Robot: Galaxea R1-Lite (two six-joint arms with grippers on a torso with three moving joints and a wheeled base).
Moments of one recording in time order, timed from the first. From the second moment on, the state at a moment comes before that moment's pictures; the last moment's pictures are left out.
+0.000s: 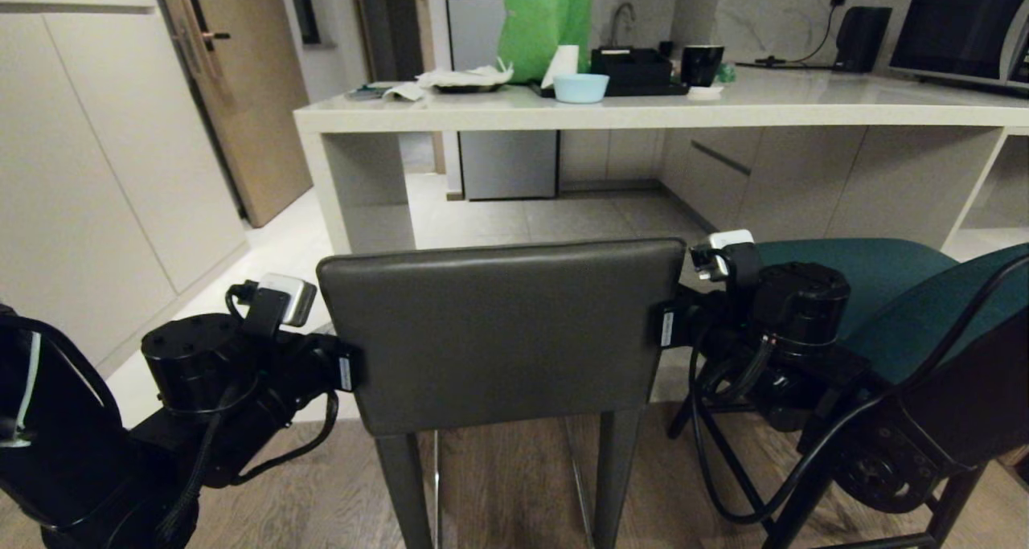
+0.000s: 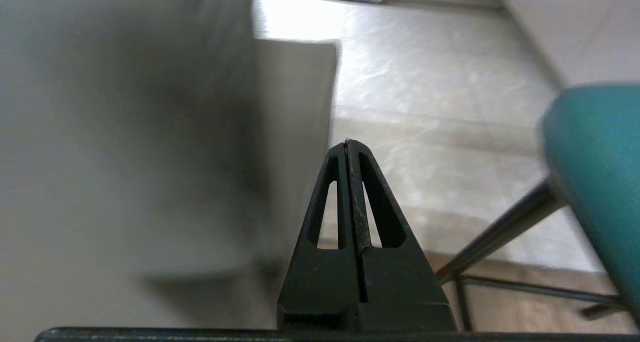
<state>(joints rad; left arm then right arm) -0.30 1.92 -0.40 -1.45 0.06 0.08 0.48 1.95 -0.70 -1.19 -0.31 -0.04</state>
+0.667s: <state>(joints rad) -0.32 1.99 -0.52 -1.41 0.06 0.11 0.48 1.99 -0.71 -1.21 -0.31 -0.04</state>
